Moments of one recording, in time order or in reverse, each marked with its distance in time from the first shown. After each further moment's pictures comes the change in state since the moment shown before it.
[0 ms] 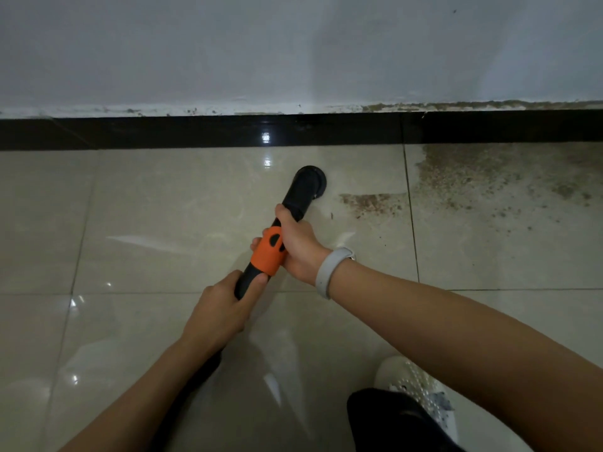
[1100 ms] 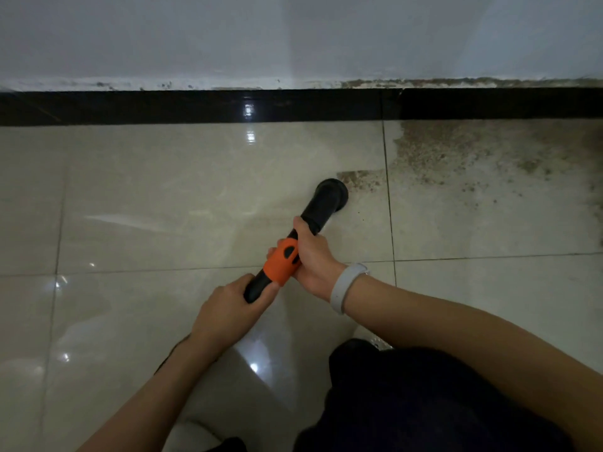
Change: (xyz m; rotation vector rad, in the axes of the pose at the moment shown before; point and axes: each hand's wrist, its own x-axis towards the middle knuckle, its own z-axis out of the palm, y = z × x) left_hand -0.033 0.007 0.025 0.017 -0.157 -0.027; right_hand -0.037 0.022 -0.052 0.035 0.199 0.077
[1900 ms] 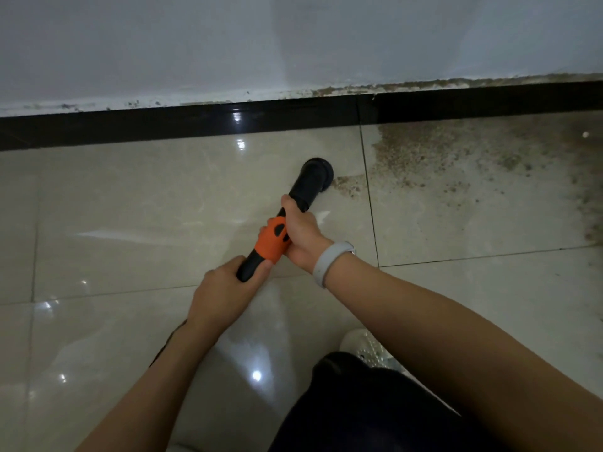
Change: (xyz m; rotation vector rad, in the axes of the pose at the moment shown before) left_hand 0.041 0.029 0.003 0.006 0.105 0.049; right_hand 0.020 -0.049 0.005 0.009 -0.008 -0.067
